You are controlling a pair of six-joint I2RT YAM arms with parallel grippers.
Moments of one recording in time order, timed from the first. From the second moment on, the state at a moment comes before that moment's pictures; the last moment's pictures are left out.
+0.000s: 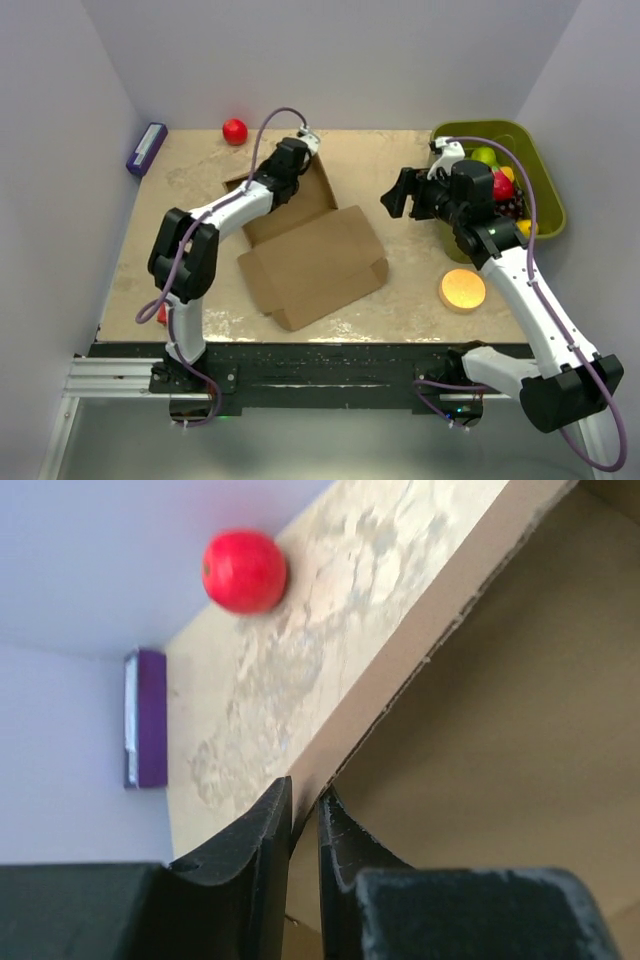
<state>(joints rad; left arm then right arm) -0.53 1.97 1.50 -0.09 -0.66 0.48 0.31 1.10 1.13 -0.43 -0.16 0.30</state>
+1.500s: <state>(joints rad) -0.28 1.69 1.18 -0.43 -0.04 0.01 0.31 1.36 1.02 -0.31 -0.38 0.37</state>
